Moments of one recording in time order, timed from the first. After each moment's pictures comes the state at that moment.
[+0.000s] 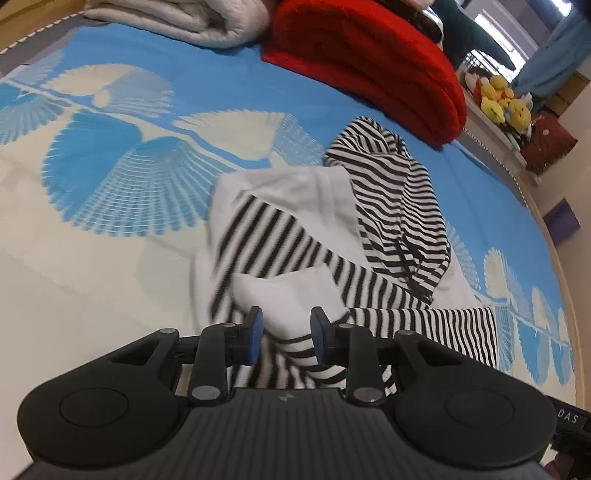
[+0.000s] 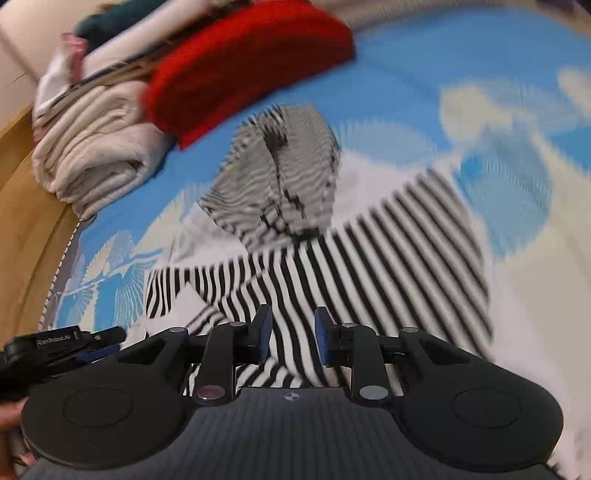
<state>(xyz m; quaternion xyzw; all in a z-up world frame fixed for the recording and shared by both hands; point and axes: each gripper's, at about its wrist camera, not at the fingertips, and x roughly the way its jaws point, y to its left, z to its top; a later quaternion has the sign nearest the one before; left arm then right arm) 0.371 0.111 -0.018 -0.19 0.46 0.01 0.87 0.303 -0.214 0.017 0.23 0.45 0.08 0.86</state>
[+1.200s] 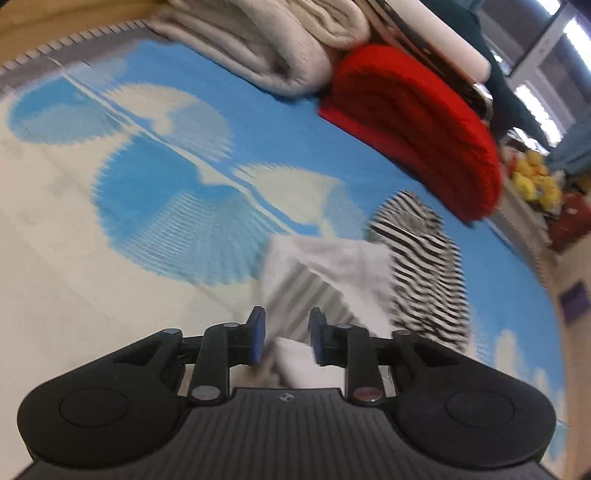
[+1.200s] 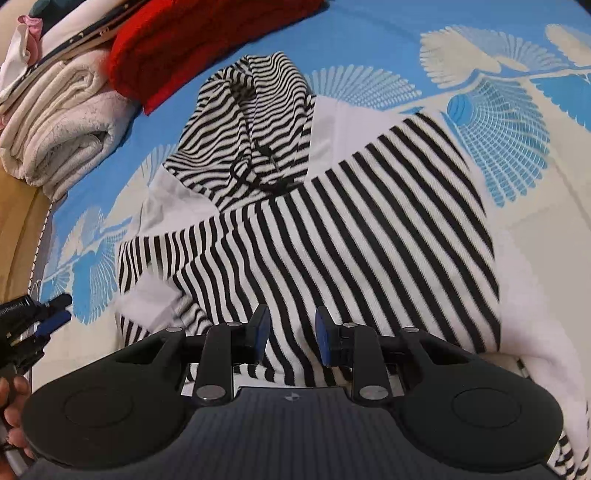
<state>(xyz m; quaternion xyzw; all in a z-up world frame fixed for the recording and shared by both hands) 0.372 0.159 -0.008 -0.27 0.40 0.07 0.87 0.314 -0.199 -0.002 0.22 0.52 0.05 0.82</state>
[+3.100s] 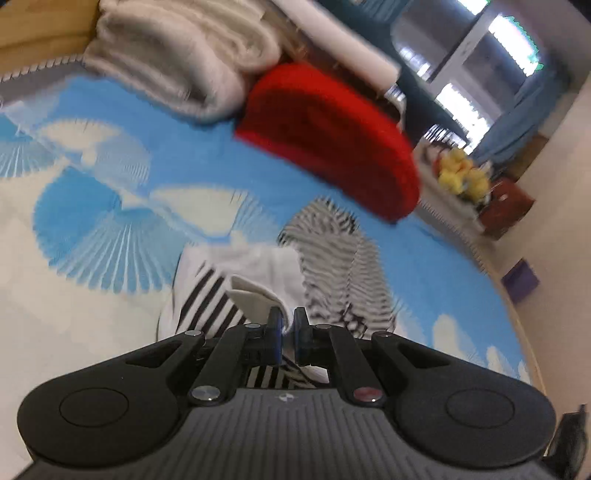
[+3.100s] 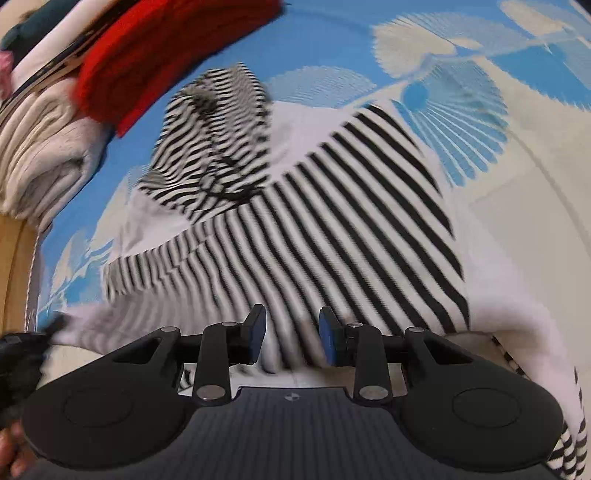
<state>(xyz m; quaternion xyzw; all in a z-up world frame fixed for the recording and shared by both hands) 0.332 0.129 0.016 -0.25 0.32 -0.01 0.91 0.302 -0.229 -0.006 0.27 0.52 0.00 0.81</state>
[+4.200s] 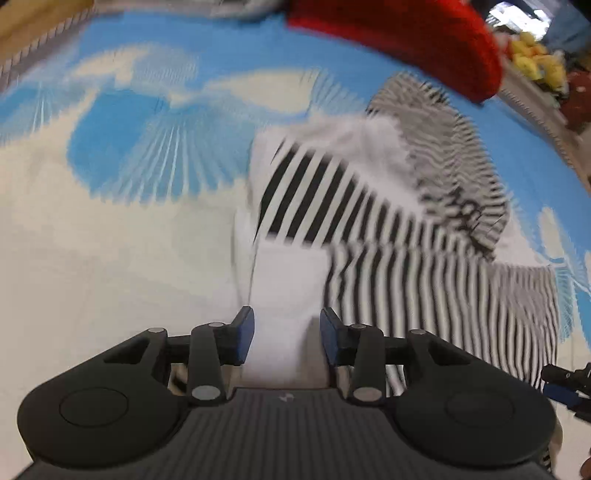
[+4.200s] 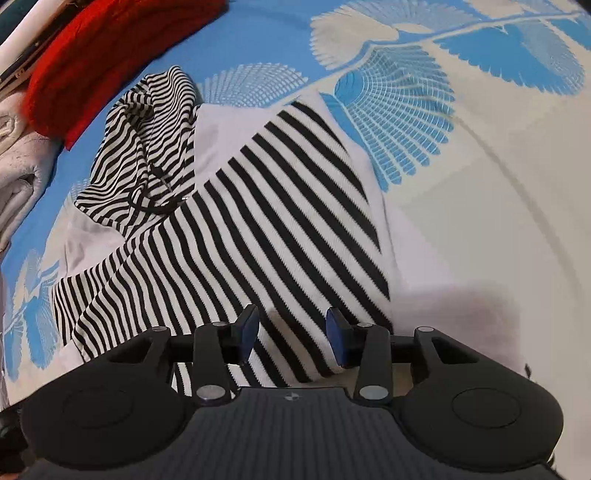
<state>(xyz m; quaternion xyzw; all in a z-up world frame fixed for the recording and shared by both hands) 0.362 0.111 -0.038 -0.12 0.49 0.05 0.86 0.310 -0.256 -0.024 0.25 0.53 -0.06 0.81</state>
